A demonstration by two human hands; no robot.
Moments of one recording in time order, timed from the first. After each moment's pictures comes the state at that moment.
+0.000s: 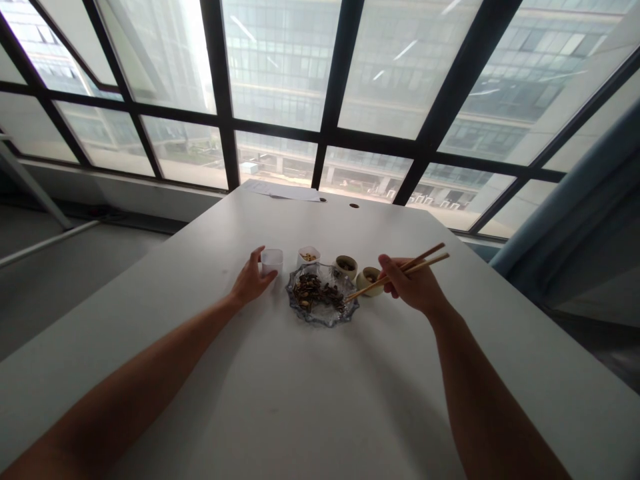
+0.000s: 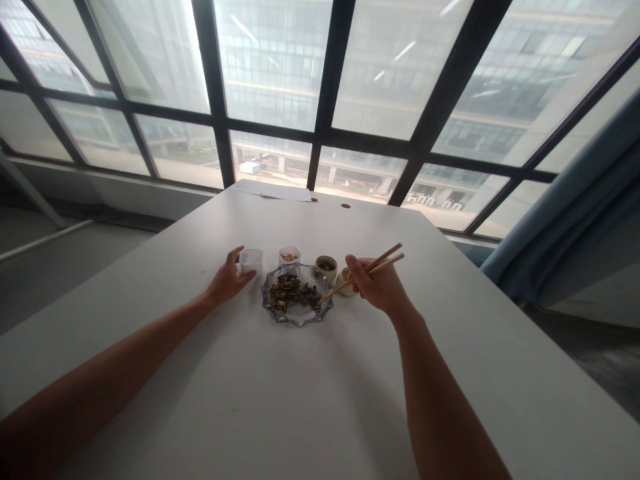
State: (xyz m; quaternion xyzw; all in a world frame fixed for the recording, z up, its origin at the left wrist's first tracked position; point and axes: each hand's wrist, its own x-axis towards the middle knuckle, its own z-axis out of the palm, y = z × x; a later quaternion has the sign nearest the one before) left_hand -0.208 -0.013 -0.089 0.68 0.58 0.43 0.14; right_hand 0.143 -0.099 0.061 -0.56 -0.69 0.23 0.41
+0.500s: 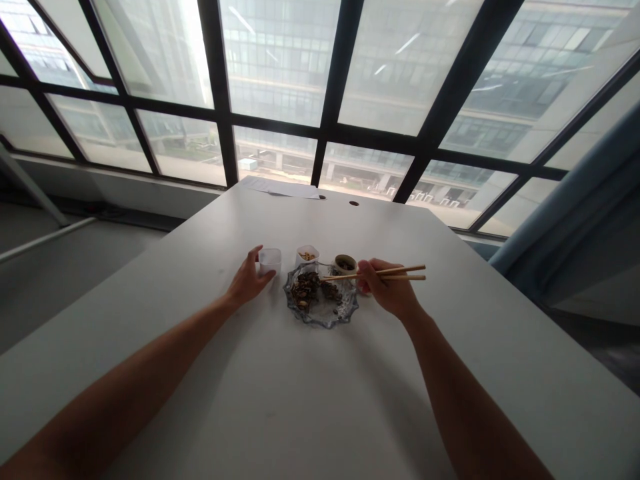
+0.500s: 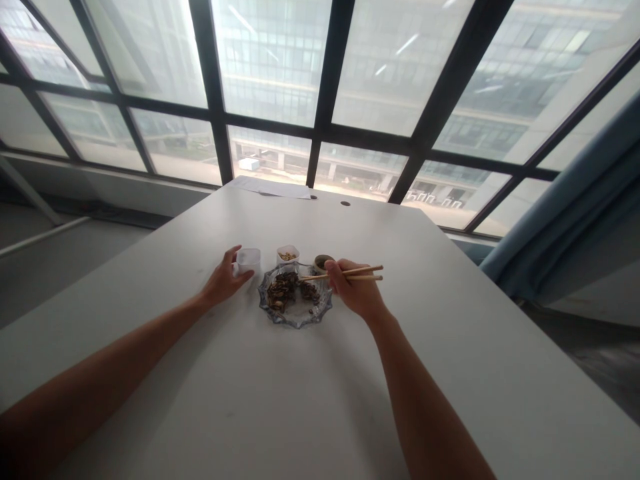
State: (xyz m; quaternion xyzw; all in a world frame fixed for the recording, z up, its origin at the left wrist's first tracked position) left_hand -0.208 -0.016 -0.086 0.69 0.57 0.42 0.14; right_hand 0.122 -0.089 0.029 -0.51 -0.71 0.24 0.42
